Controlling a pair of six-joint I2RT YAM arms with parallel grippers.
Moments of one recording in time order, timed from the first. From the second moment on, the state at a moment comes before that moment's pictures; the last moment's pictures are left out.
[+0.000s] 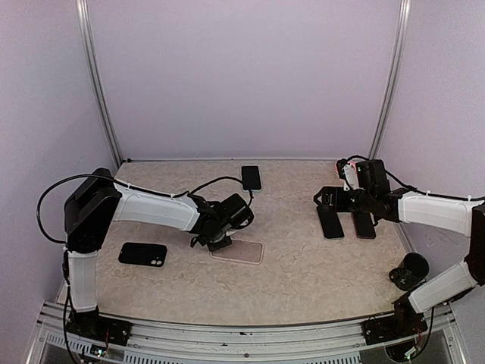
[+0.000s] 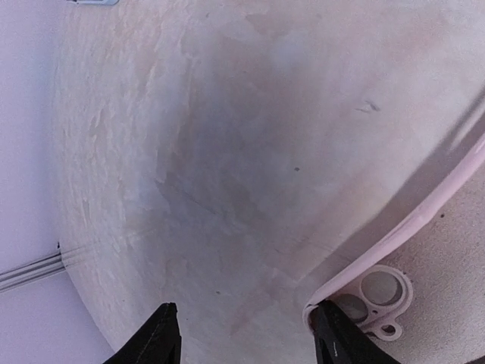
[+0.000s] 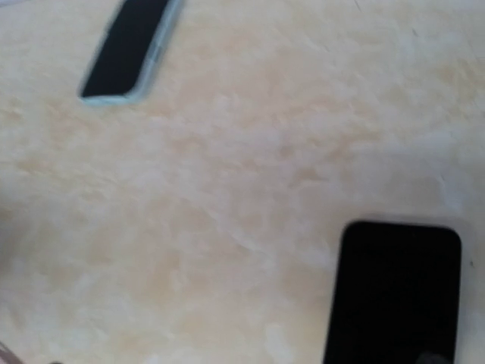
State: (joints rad) left arm -0.96 2.04 1.36 -0.52 -0.61 0.31; right arm 0.37 1.35 0.79 -0.04 -0.10 0.29
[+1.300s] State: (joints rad) left arm -0.94 1.97 1.49 -0.41 -0.66 0.01; right arm 0.34 1.73 0.87 -0.12 0.08 0.24
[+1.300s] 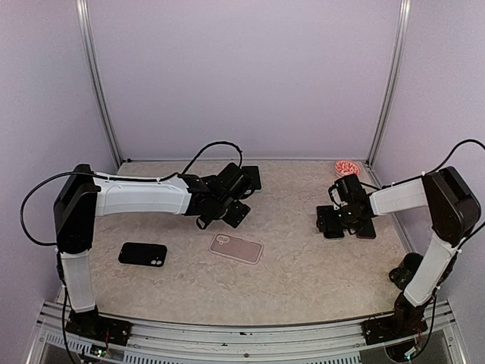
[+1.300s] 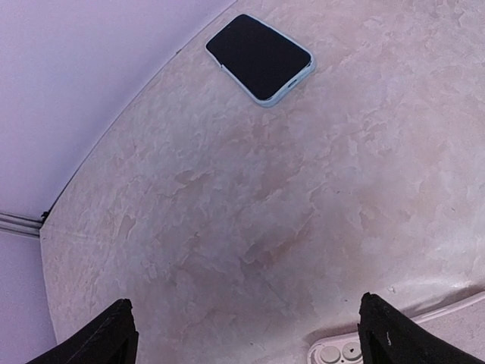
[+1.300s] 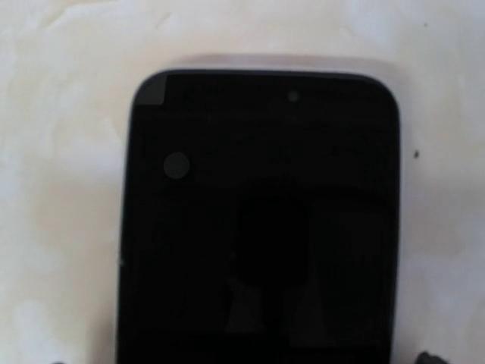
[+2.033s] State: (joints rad) left arm -0.91 1.86 1.41 -0.38 -0.69 -0.13; right arm 0.34 1.77 0.91 -0.11 0.08 0.20
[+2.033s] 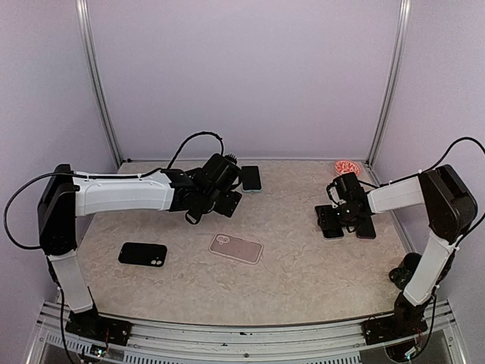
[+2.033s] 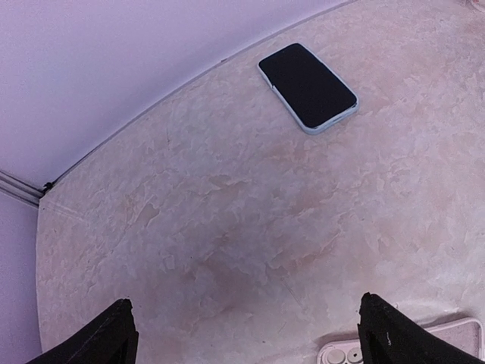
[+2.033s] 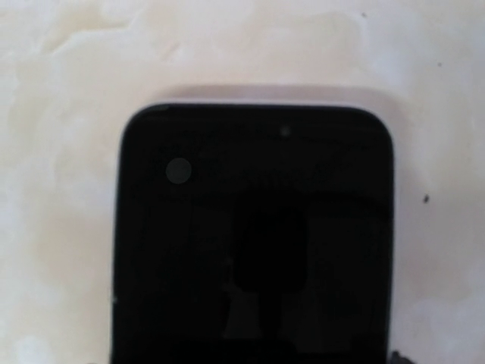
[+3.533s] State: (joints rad) left arm -0.82 1.76 1.25 -0.30 -0.42 -0.36; right arm 0.47 1.82 1.10 -0.34 0.06 0.08
